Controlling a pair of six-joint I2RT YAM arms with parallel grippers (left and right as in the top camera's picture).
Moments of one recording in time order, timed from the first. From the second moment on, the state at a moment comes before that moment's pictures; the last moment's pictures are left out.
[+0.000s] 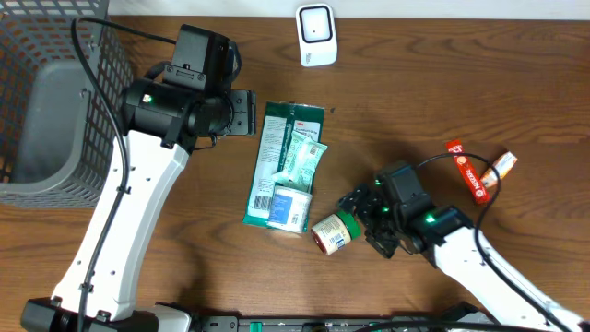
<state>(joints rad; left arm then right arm) -0.30 1.54 1.67 -1.18 0.03 -0.27 0.52 1.25 0.66 -0.54 -0.27 1.31</state>
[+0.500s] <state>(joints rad) -0.30 1.54 1.67 -1.18 0.03 -0.27 0.55 1.45 0.66 -0.42 -0.29 1.35</state>
